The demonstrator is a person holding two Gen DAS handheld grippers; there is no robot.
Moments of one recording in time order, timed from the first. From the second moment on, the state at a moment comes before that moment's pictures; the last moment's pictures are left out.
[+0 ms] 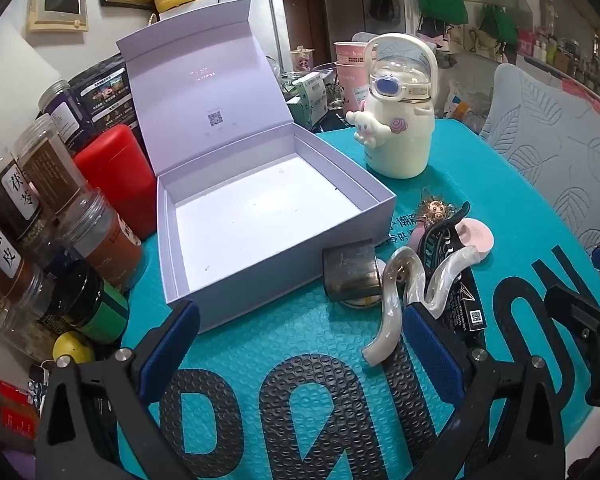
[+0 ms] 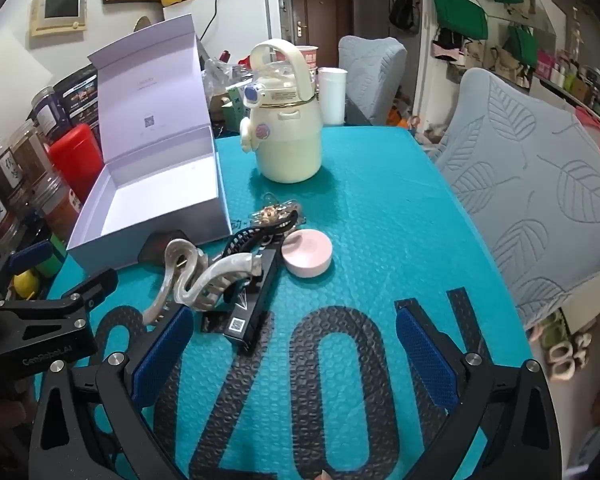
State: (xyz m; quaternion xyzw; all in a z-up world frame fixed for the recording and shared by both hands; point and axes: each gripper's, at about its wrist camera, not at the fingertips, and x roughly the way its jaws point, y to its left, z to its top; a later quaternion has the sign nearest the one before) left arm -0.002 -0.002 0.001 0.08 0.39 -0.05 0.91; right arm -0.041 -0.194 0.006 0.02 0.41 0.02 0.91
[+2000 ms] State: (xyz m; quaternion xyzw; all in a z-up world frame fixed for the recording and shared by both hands) left arm -0.014 0.000 0.009 0.07 0.39 -0.06 0.91; right arm -0.049 -0.189 0.009 0.03 0.40 0.02 0.92
